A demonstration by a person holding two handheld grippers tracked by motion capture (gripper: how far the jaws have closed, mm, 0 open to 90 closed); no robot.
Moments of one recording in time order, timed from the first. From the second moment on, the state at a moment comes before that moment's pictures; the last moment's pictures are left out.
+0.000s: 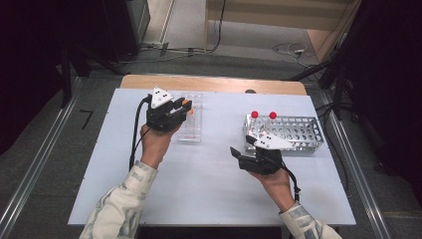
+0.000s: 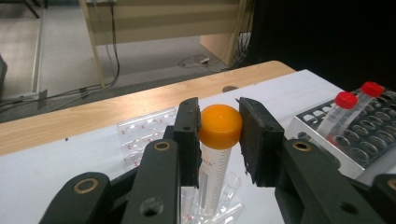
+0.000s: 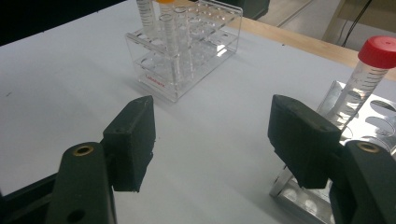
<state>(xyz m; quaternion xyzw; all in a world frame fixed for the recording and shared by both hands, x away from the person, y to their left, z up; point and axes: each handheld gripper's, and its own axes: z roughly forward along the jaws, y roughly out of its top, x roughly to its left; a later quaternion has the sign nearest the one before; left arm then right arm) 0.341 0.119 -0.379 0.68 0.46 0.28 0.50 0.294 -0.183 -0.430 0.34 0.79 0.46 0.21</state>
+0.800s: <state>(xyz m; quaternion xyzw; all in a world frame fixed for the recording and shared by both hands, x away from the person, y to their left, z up) 0.347 0.105 -0.418 0.70 0.46 0.28 0.46 0.296 -0.185 -0.433 0.35 0.79 0.46 0.21</state>
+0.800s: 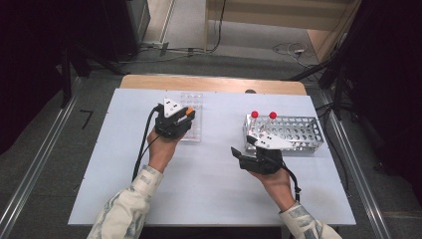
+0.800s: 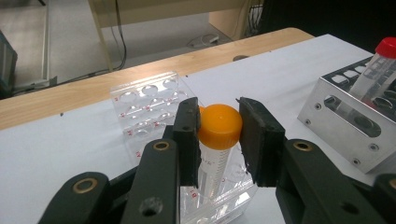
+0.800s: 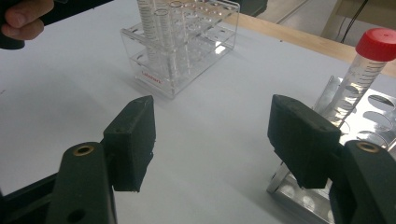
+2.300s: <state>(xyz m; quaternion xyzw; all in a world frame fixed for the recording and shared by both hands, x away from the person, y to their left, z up) 0.328 0.101 -0.409 0.69 0.46 0.27 0.49 0.377 -0.247 -0.453 0.48 0.71 0.42 0.29</state>
